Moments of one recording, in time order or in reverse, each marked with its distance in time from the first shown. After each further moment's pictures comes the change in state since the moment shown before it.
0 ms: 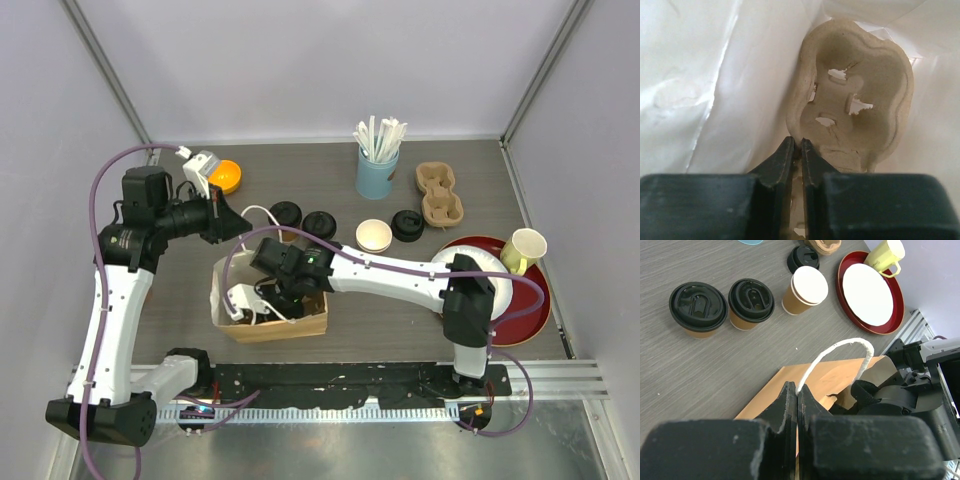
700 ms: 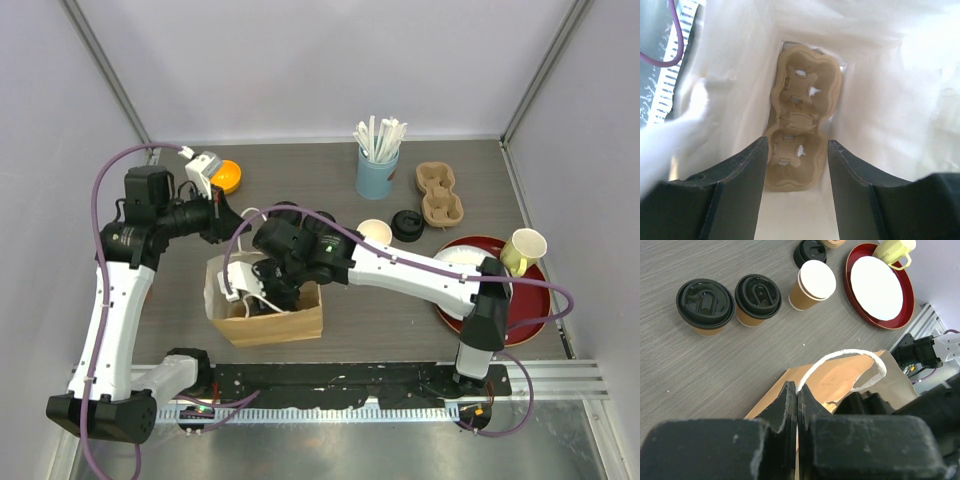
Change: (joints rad) left arm 0.000 0.014 0.000 -0.012 -0.011 0.049; right arm 0.000 -0.073 0.105 0.001 0.078 0.062
